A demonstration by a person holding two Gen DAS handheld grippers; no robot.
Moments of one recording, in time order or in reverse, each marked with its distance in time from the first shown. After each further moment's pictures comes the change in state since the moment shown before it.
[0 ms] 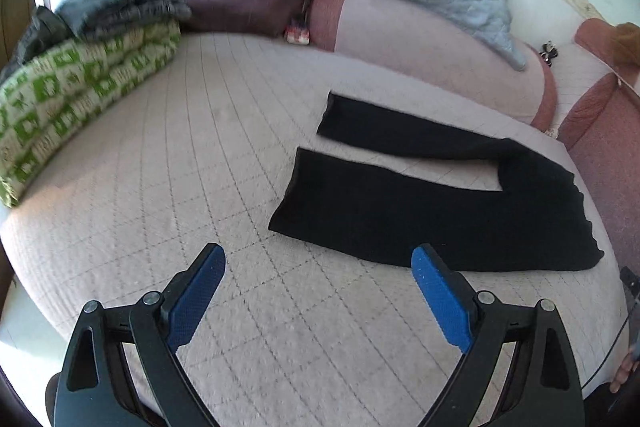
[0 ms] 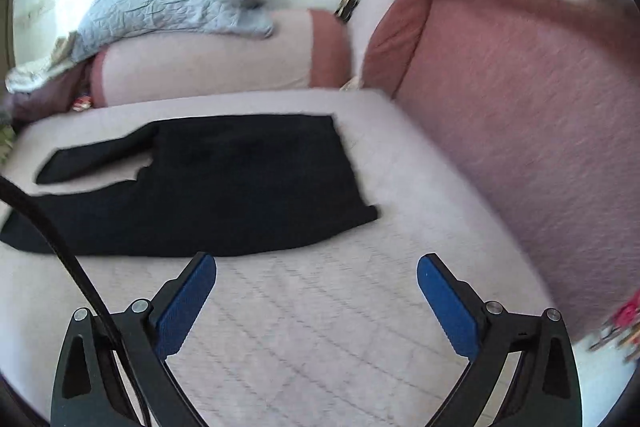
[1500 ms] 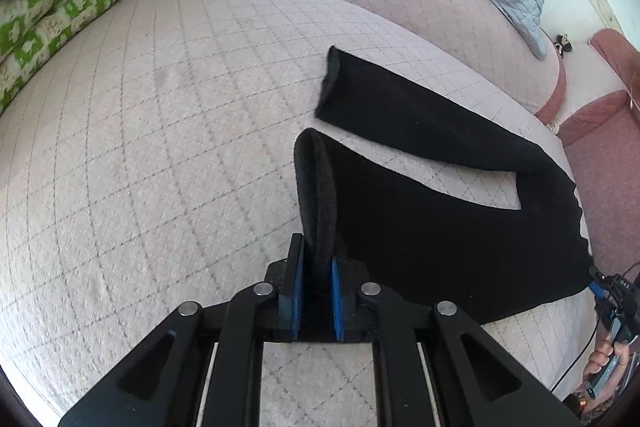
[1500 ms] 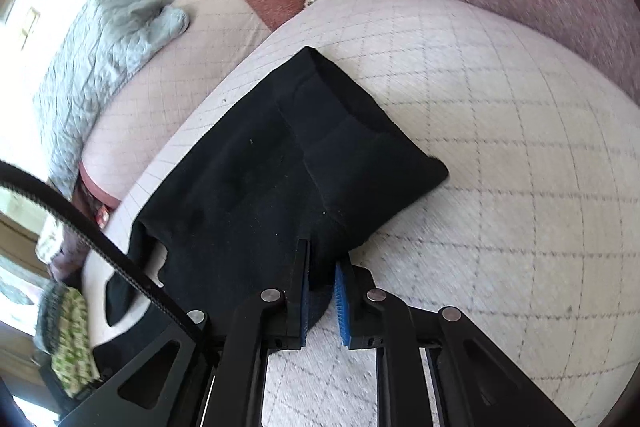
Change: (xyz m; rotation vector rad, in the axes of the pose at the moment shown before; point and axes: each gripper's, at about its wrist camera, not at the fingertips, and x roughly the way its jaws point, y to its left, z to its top) left arm 0.094 0.035 0.051 -0.096 0.218 -0.174; right arm 0.109 -0.053 0.025 0.588 0.205 0.244
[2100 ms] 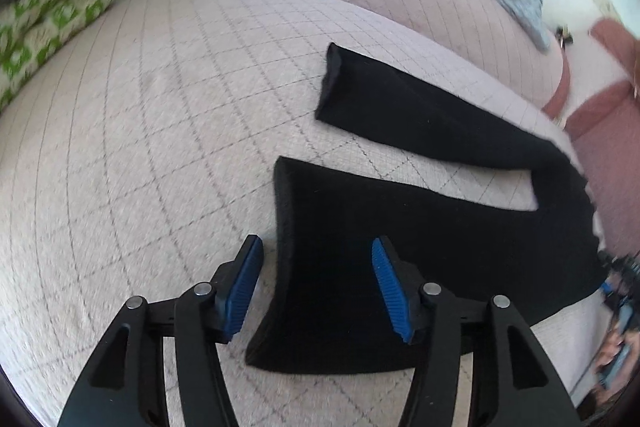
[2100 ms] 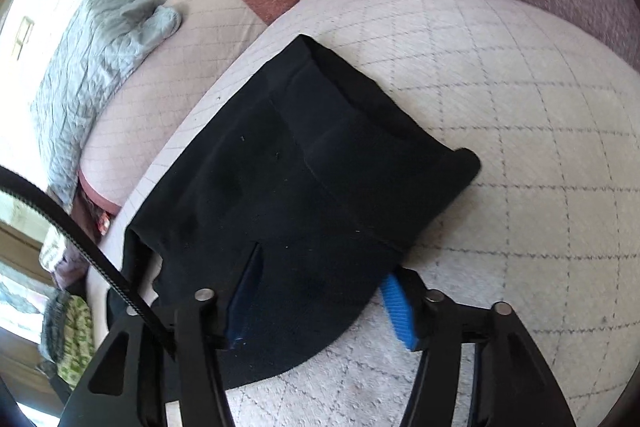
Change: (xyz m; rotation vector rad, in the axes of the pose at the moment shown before) left arm 0.024 -0.012 -0.002 0.089 -0.029 0.049; right arm 0.030 0.017 0.000 -0.030 -0.005 -0.031
